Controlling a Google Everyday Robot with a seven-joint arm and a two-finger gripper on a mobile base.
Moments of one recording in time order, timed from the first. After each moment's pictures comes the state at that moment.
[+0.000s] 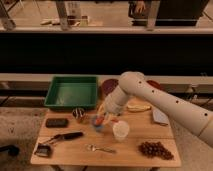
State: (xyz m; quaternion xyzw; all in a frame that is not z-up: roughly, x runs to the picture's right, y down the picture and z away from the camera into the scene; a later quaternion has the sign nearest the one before) arm -0.014 0.136 0.706 -0.30 -0.36 -0.18 0.86
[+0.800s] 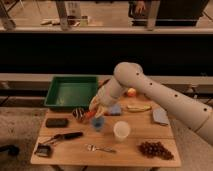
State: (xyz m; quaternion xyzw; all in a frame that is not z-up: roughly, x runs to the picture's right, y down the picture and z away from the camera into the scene) arm -0.049 0.093 0.673 -0.24 -0.44 -0.19 0.84
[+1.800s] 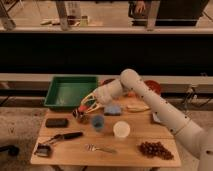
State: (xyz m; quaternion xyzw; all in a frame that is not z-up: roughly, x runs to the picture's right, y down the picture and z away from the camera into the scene) arm -0.099 0.073 0.709 -0.16 -0.60 -0.16 0.77
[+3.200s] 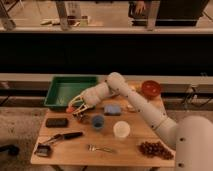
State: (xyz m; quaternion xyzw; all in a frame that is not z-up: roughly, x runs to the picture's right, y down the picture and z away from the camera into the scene) arm -0.164 0.085 0.729 -0.16 -0.66 -0.16 0.71
